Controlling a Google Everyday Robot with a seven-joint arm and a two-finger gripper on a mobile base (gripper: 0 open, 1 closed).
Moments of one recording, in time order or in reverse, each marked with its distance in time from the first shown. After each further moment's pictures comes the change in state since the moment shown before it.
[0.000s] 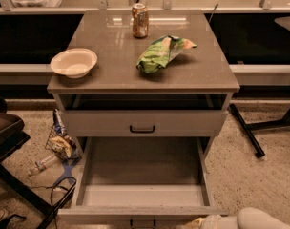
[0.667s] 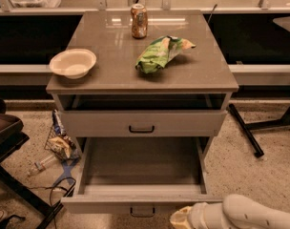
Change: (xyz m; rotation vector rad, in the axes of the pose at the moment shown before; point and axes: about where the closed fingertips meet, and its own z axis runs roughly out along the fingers) arm -0.040 -0.010 0.027 -0.031 -0.014 -0.068
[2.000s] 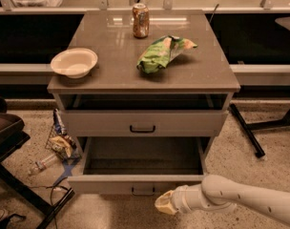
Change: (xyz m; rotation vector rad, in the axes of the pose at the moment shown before) arm -0.051 -0.036 0.060 -0.067 -0.028 -0.066
